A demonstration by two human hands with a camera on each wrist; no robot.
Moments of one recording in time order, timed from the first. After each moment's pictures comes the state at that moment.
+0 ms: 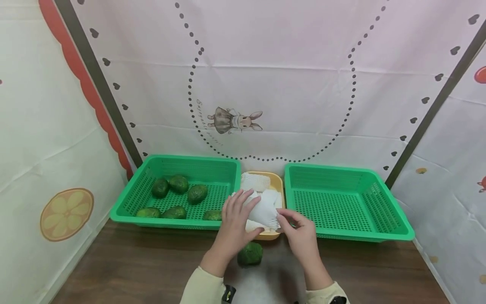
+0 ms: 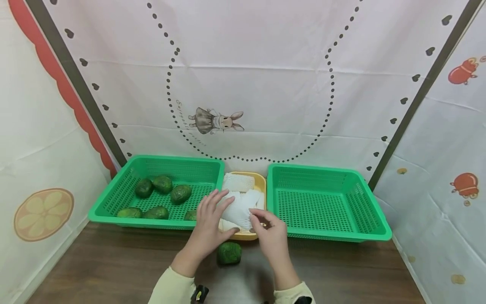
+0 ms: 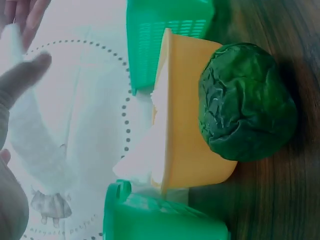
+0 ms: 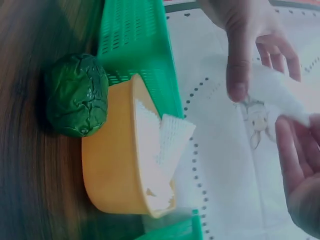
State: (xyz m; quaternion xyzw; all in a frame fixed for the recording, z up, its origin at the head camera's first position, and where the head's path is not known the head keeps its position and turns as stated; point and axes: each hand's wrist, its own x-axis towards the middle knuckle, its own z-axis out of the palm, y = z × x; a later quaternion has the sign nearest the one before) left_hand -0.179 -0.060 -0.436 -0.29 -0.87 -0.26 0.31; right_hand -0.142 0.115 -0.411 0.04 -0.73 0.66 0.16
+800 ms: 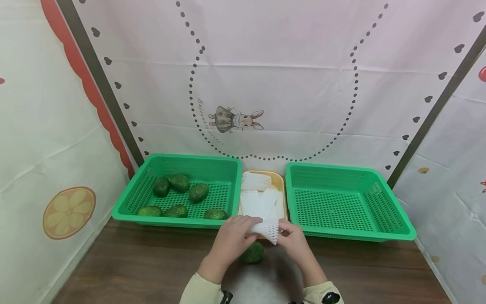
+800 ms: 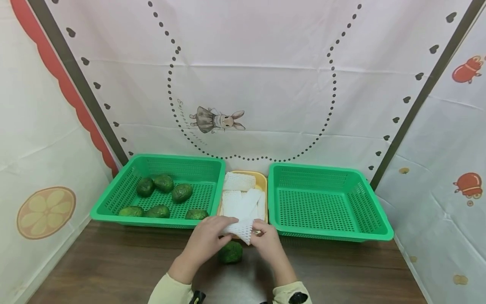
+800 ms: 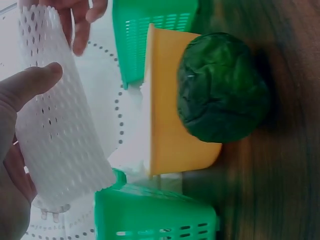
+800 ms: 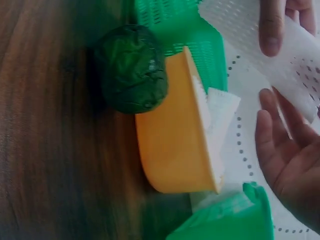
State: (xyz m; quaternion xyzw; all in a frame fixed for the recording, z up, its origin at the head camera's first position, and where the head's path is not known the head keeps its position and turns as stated) left_hand -0.165 -0.066 -0.440 -0.31 -0.90 -0.20 0.22; right_hand -0.154 0.118 -0.450 0.09 -0.76 0.65 0.05
